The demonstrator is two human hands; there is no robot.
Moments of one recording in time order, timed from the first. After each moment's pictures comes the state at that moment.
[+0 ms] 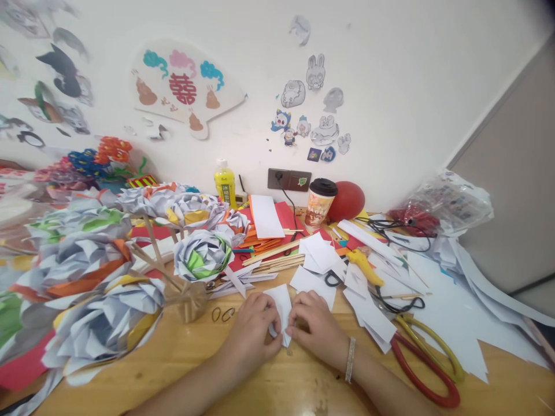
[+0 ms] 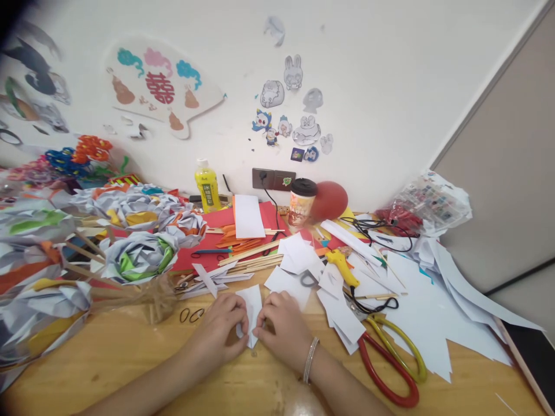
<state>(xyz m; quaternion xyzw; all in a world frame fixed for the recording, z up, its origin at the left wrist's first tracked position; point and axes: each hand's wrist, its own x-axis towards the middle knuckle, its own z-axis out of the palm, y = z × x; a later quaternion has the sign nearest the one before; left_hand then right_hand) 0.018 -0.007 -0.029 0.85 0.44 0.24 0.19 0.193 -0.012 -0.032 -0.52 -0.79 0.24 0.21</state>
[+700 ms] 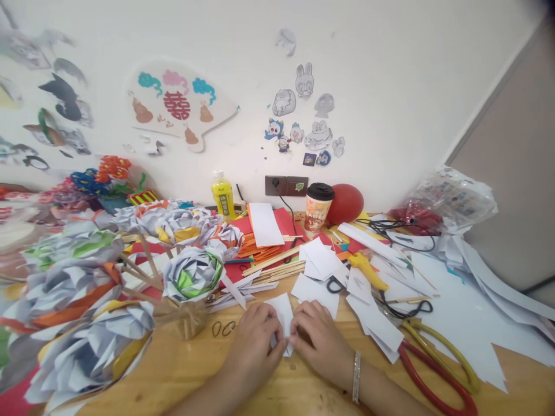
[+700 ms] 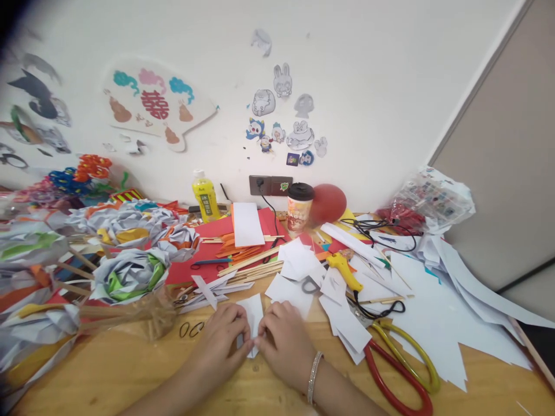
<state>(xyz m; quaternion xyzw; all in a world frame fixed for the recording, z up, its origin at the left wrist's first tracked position) 0.023 -0.007 -0.031 0.84 0.48 0.21 0.17 0.191 -0.020 -0.029 -0.52 -0.79 0.23 0.24</state>
